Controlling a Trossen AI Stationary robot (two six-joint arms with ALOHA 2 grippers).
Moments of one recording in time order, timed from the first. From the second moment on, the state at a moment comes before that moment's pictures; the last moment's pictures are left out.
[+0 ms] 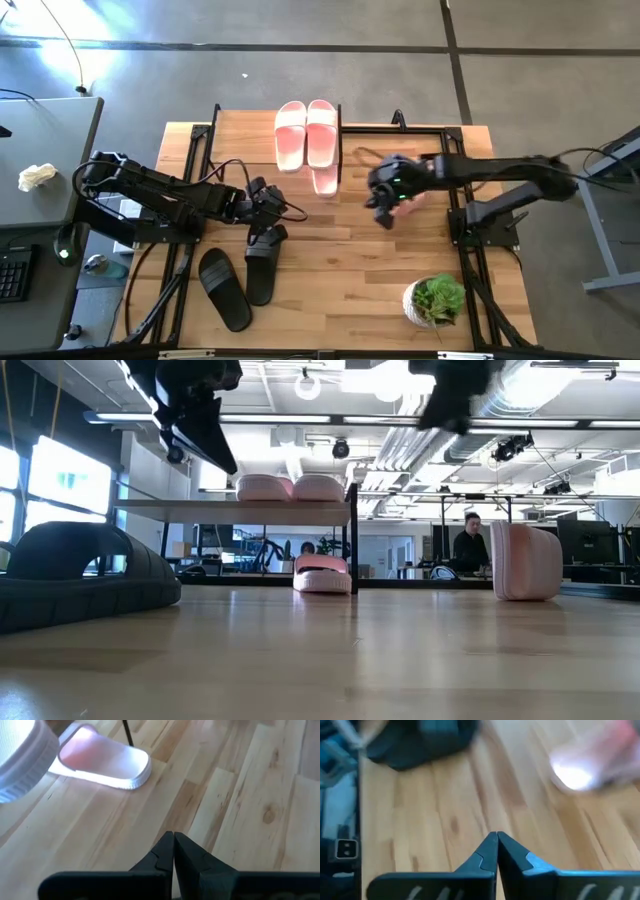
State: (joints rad) left arm -0.09 1.30 0.91 -0.55 -0.45 -0.48; right arm -0.05 1.28 1.15 -0.74 -0.11 0.33
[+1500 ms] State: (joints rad) left arm -0.09 1.30 0.91 -0.47 -0.41 -0.42; right arm -0.08 0.62 0.50 -0.96 0.33 0.96
